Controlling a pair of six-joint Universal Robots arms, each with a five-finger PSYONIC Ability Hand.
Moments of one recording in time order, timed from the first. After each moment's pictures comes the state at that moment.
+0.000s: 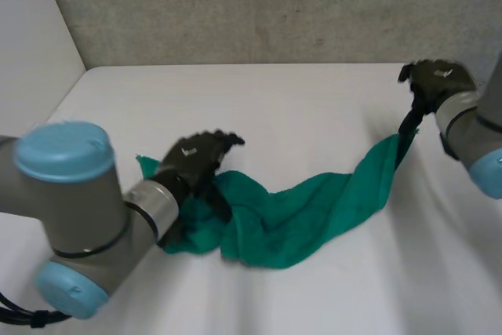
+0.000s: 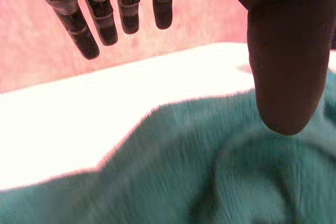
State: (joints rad) left arm 4.17 -1.94 -1.62 3.29 -1.45 3.06; right arm 1.80 -1.07 1.19 0.05 1.59 2.96; left_hand 0.26 0.26 0.26 0.25 0.07; right_hand 0.31 0.37 0.35 0.34 0.17
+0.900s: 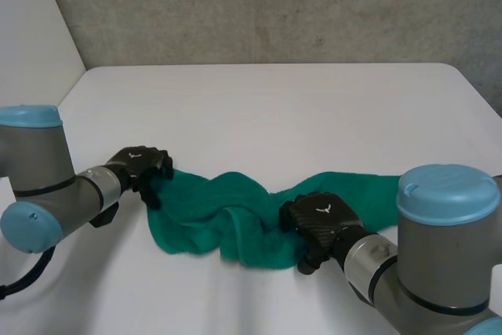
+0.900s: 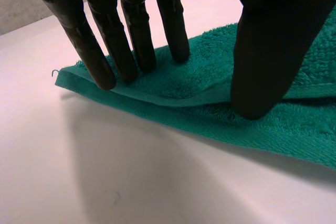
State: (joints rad) left arm 4.52 -2.22 -1.43 3.11 -1.28 3.44; right arm 2.17 -1.21 1.76 -0.05 1.43 3.04; left_hand 0.68 0.66 0.66 0.66 0.48; right_hand 0.58 0.68 0.68 0.68 0.47
